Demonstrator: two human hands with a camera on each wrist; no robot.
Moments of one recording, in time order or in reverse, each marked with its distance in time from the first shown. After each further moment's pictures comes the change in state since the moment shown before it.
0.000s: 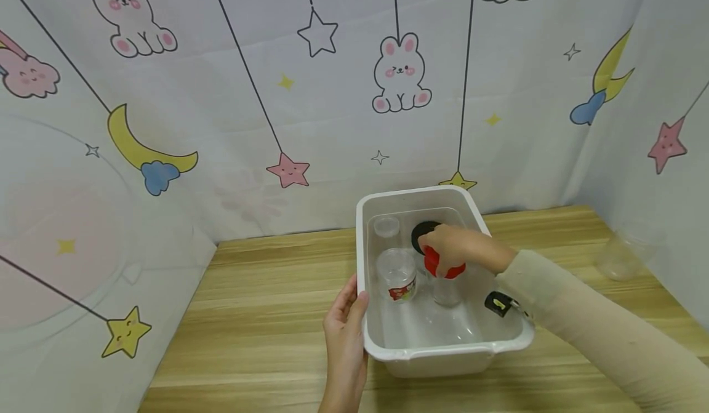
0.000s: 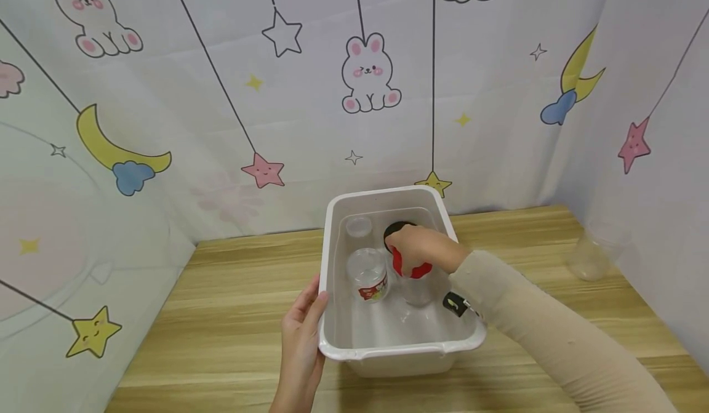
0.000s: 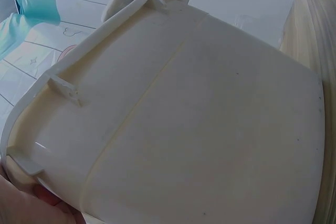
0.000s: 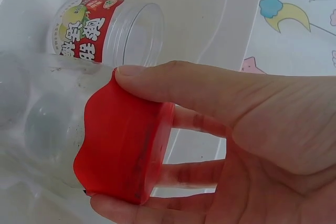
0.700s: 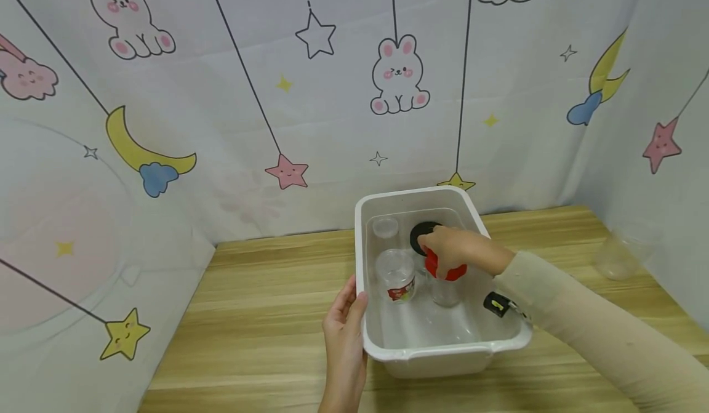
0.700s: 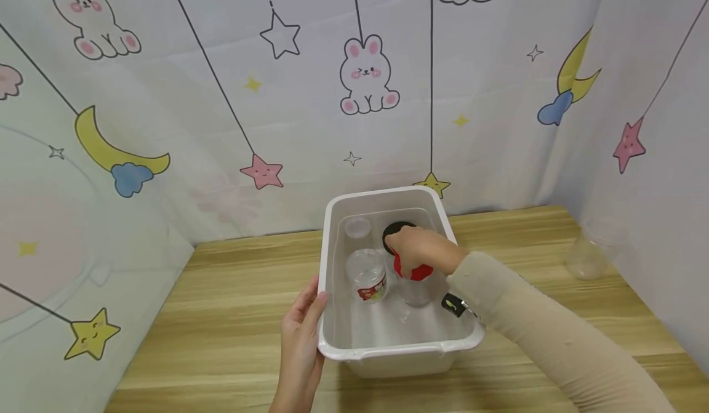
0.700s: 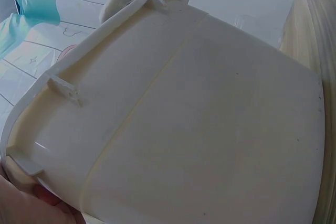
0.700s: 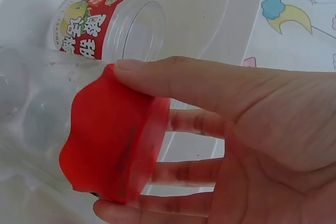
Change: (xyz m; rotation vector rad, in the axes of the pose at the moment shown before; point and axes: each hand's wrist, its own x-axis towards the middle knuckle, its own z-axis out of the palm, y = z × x) left_hand 0.000 0.001 0.001 0.001 0.013 -0.005; right_hand 0.000 -0.003 0.001 0.010 -0.019 0.075
